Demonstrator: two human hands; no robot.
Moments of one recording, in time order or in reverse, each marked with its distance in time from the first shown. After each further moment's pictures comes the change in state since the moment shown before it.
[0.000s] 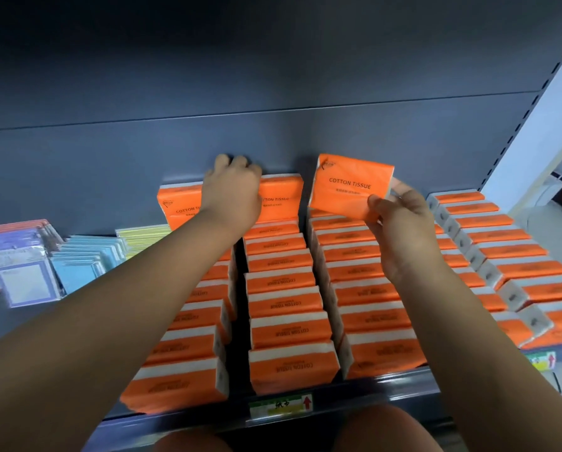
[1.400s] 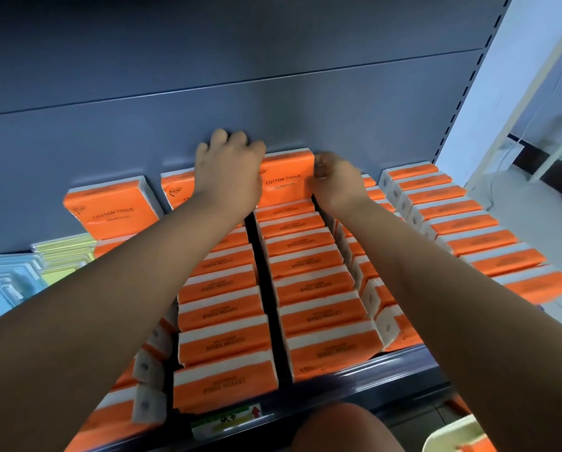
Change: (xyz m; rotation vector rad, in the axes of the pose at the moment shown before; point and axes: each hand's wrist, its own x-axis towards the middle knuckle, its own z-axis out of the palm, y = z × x) left_hand 0.037 0.096 0.013 0.038 0.056 0.123; right_hand 0.104 0.015 -0.013 -0.962 -0.169 -0.249
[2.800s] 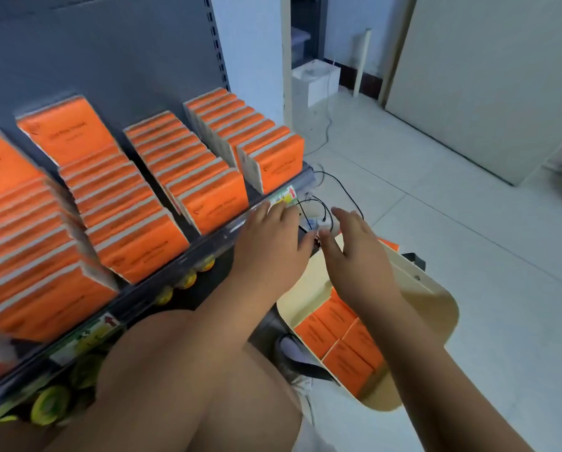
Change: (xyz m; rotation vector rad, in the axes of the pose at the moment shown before) left_hand -0.241 0.318 -0.053 -0.493 -0.313 0.461; right_hand -0.390 0.185 -0.144 -0.091 0.398 0.291
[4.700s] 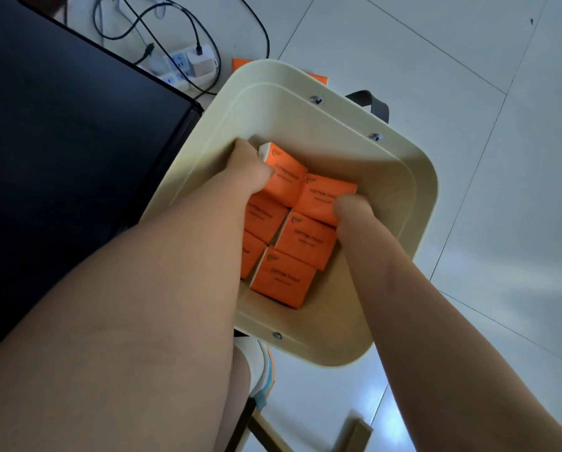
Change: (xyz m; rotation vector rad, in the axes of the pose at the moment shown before) left_hand 0.109 0.037 0.398 -0.670 -0.743 -0.490; right_hand -0.007 0.322 0.110 0.382 0.297 1.554
